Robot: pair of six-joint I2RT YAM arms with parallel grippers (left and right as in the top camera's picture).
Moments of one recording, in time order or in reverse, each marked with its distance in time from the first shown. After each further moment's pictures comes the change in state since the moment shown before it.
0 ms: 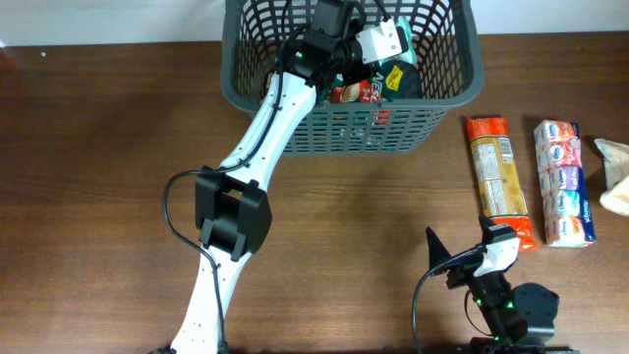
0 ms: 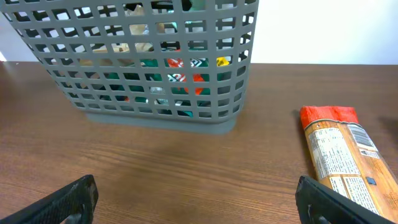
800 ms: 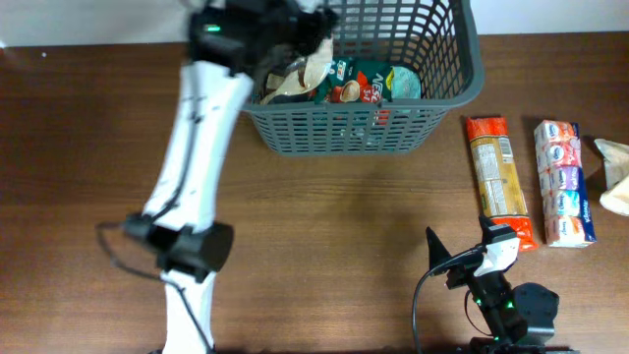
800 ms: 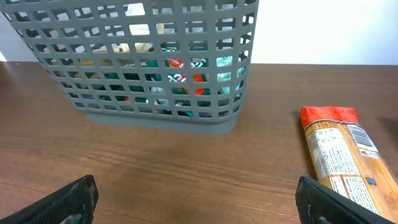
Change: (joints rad) left arm 0.133 -0.299 0.192 -0.489 -0.100 -0.555; right arm 0.000 0.000 0.000 0.000 0.000 0.000
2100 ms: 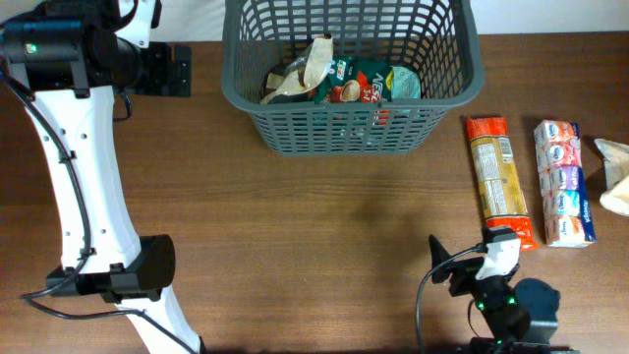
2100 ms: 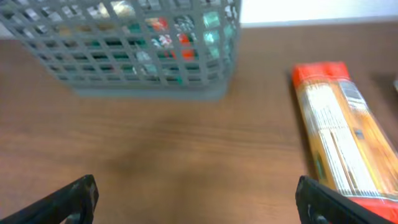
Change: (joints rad) left arm 0.361 -0.176 0.013 -0.603 -0.239 -0.167; right arm 0.000 0.034 0.089 -0.215 0.055 -0.005
